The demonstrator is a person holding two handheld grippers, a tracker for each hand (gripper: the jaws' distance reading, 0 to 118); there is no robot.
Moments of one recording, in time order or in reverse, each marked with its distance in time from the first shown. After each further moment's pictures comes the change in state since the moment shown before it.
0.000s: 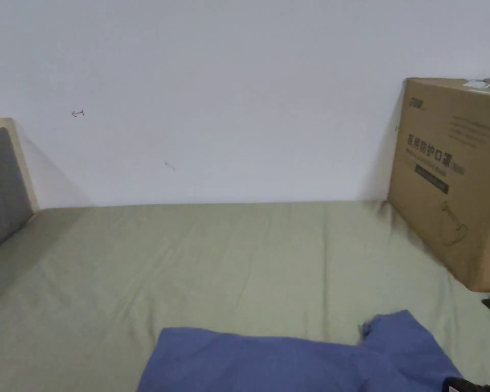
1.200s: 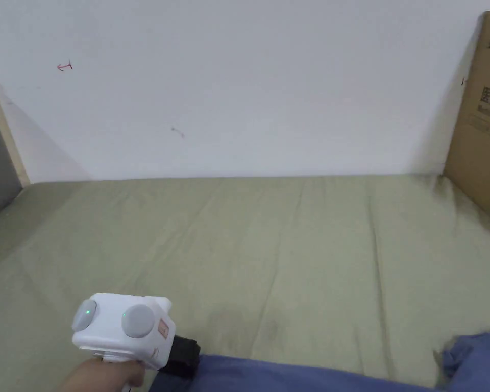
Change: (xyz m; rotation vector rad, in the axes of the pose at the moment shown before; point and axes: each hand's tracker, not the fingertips) left arm -0.099 0.048 -0.455 -0.758 0.111 -0.065; right arm 0.013 -0.037 -0.133 -0.319 0.081 0.024
